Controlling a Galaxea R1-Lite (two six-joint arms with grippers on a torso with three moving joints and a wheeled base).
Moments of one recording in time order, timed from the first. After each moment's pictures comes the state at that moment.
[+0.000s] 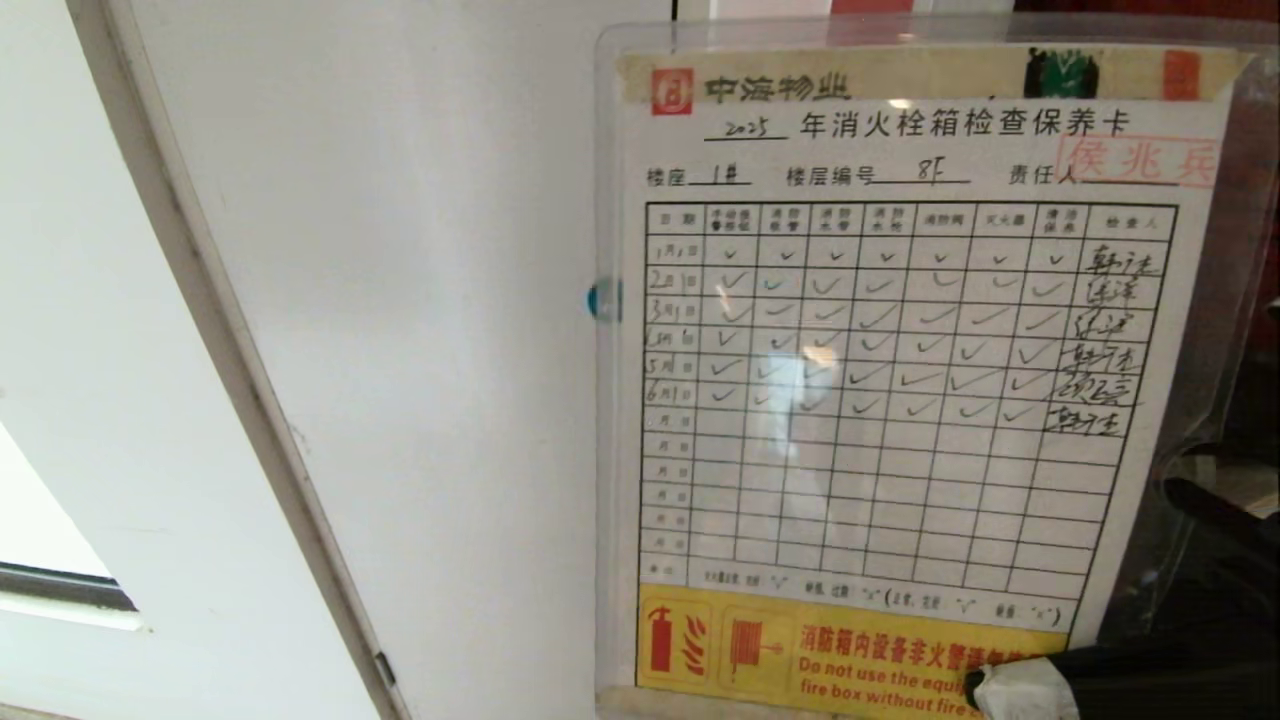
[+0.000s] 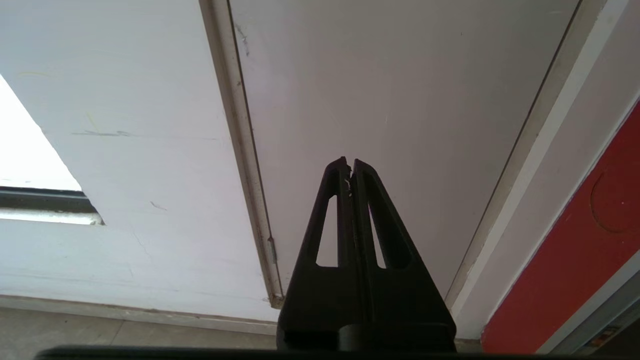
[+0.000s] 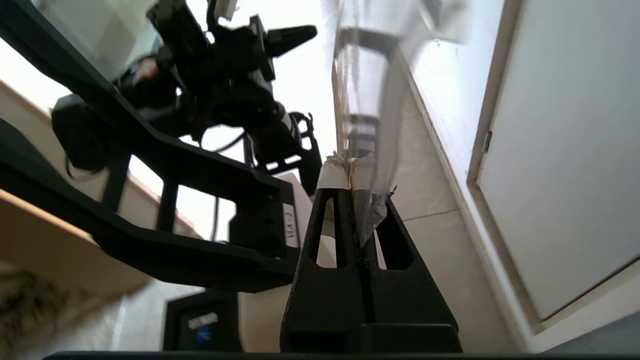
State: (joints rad) left arm -0.01 0.00 0.00 0.00 0.01 0.00; right arm 0.66 1.13 -0.89 0.04 0.73 0.07
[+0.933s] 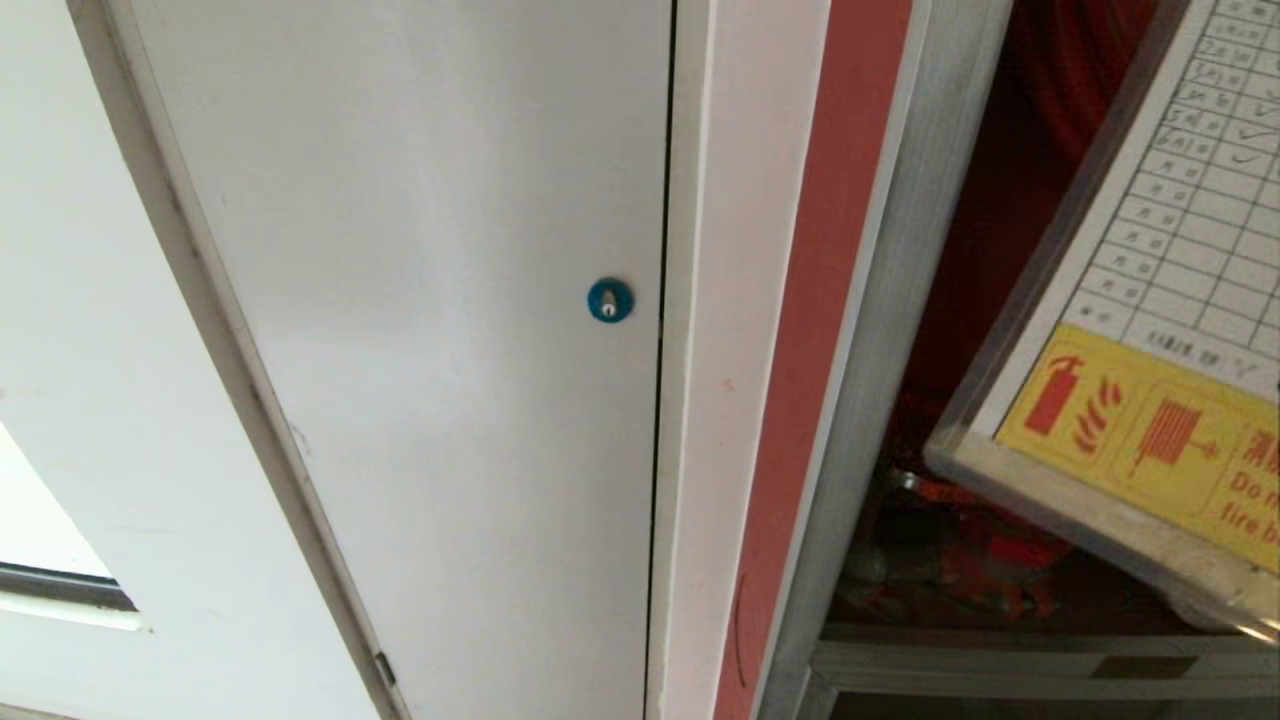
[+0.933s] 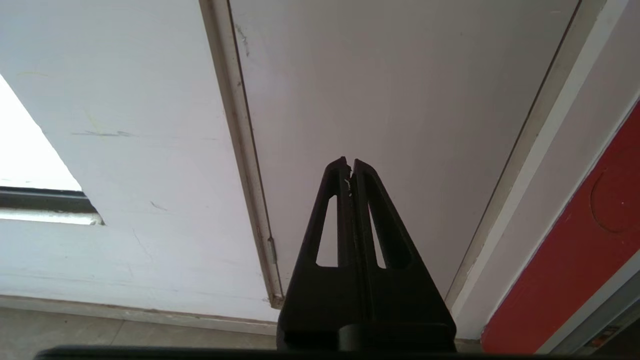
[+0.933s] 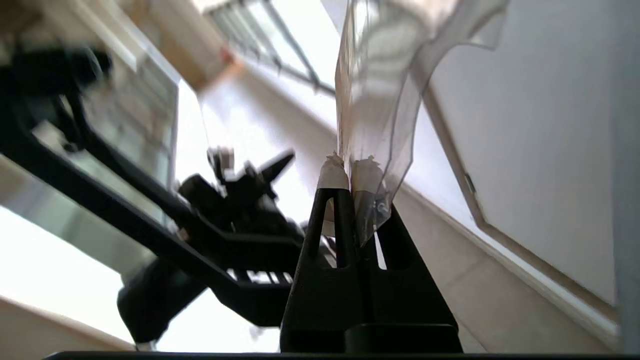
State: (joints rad) left arm -0.01 0.00 0.00 0.00 0.01 0.00; right arm 0.65 0.73 -0.82 0.04 0.36 0.60
